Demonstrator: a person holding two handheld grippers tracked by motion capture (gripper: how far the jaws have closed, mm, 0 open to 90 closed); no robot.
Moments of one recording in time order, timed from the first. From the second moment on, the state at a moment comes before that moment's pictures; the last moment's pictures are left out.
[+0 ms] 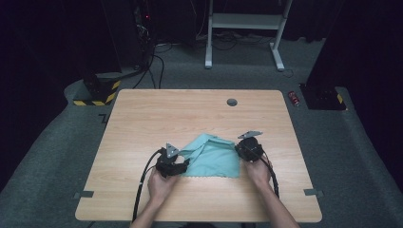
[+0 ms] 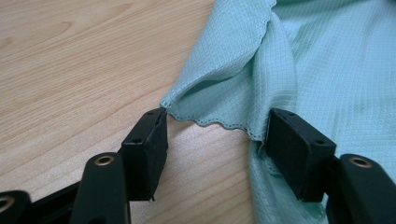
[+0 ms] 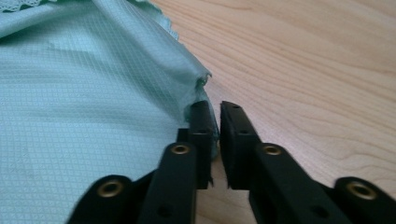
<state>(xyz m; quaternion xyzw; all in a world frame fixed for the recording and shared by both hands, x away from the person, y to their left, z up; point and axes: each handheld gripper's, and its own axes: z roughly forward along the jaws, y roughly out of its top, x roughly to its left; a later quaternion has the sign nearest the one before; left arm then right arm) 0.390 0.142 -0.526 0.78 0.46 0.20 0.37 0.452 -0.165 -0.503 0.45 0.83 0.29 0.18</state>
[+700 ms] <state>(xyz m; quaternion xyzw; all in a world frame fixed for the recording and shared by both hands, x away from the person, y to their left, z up) 0.351 0.139 -0.510 0.82 0.41 0.18 0.37 0.374 -0.166 -0.507 0.39 0.84 0.34 0.16</state>
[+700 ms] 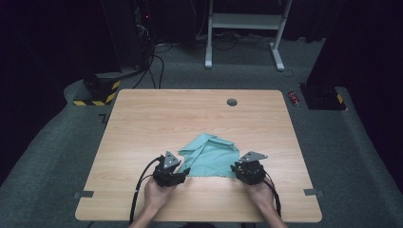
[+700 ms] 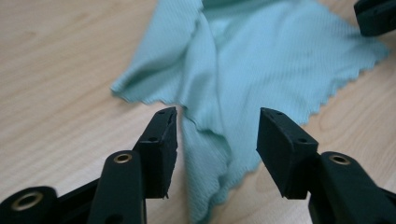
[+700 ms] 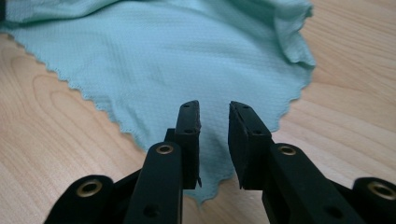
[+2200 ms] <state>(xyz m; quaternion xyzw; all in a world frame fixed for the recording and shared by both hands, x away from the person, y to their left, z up) 0.346 0.126 -0.509 0.84 0.37 0.18 0.36 0.360 -0.175 -0.511 0.37 0.85 0.34 0.16</state>
